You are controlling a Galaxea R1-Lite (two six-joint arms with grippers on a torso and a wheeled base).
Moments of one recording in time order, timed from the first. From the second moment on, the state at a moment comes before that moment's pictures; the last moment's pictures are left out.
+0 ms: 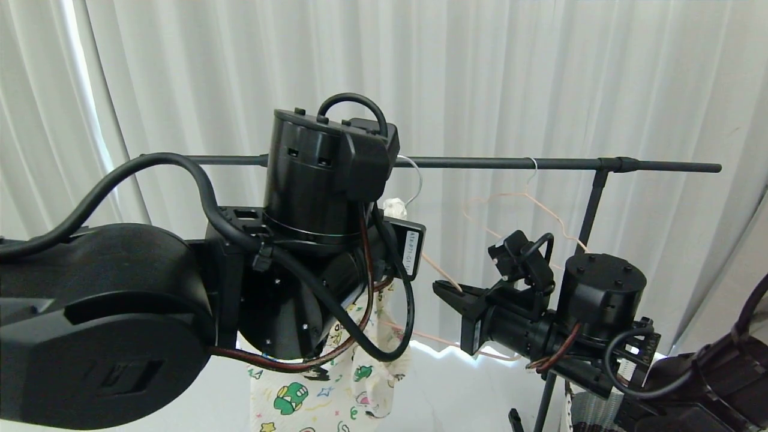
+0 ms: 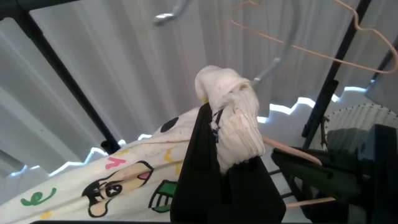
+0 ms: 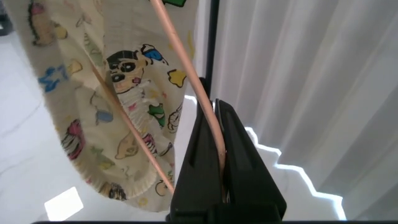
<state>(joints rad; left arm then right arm) -0.88 1.70 -1.17 -0.17 0.55 -0.06 0.81 1.90 -0.61 -1.21 0.12 0.12</state>
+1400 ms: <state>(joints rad) -0.85 1.60 -1.08 -0.17 0.56 -0.06 0.69 1.83 -0.62 -1.21 0.09 0.13</state>
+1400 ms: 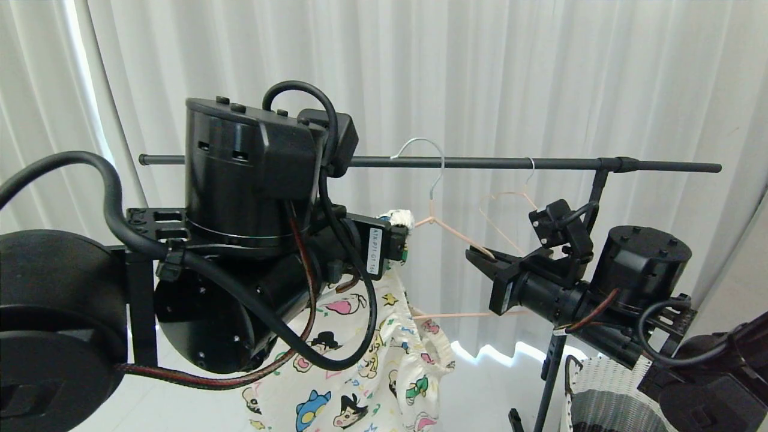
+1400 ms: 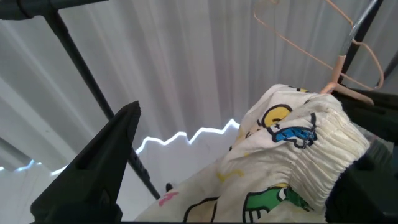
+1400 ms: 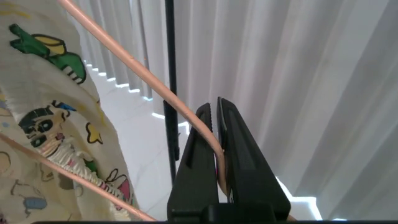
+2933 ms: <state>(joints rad) -0.90 1.55 -0.95 -0.37 0.38 0.16 0.60 1.83 -0.63 -1.18 0.06 0.13</state>
